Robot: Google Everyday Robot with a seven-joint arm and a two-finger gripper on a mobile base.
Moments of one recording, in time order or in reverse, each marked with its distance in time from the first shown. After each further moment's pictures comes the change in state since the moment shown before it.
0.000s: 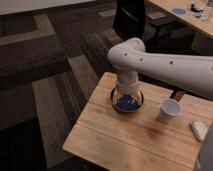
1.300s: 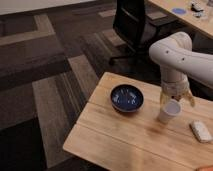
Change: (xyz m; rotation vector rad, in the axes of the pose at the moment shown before) arm 0.017 -0.193 0.007 0.264 0.148 -0.052
